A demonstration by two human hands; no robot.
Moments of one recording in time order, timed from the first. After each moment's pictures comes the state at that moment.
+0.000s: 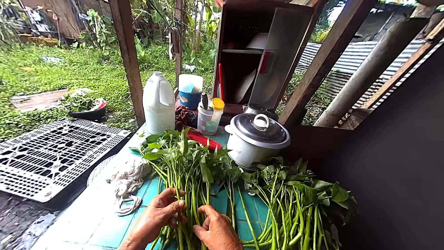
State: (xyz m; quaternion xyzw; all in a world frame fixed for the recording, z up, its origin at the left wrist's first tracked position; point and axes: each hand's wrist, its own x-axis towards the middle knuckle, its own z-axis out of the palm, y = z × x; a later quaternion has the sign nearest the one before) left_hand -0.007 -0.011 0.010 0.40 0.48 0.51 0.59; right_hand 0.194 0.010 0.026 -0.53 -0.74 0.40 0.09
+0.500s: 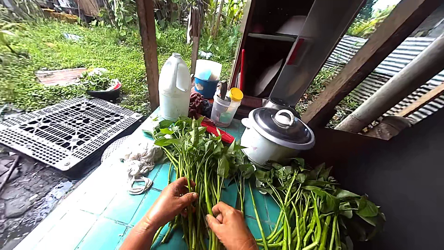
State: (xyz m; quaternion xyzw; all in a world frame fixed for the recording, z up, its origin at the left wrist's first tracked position) left_hand -0.005 -0.005 0.008 0.45 0.57 0.41 0.55; right_hand 0.201 0.009 0.029 -0.55 -0.74 0.38 0.09
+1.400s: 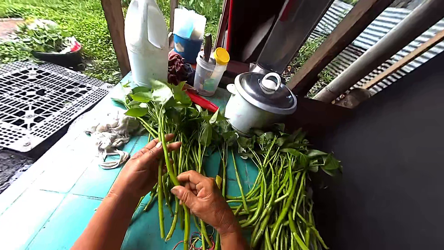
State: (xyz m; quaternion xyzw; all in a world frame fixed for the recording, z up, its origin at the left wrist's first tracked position) left_hand 0.001 -0.012 0.012 0.29 0.36 0.63 0.62; right_hand 0.191 -0.008 0.016 -0.30 -0.73 0.52 0.33
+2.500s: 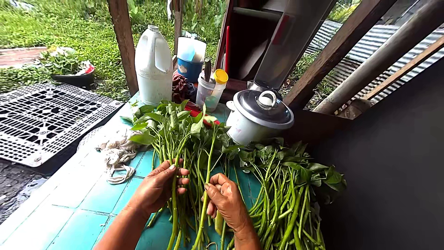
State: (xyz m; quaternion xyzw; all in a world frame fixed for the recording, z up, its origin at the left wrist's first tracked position) left_hand 0.012 -0.008 0.017 0.21 0.38 0.59 0.68; right_hand 0.215 0.011 0.030 -0.42 -0.58 0.59 0.37
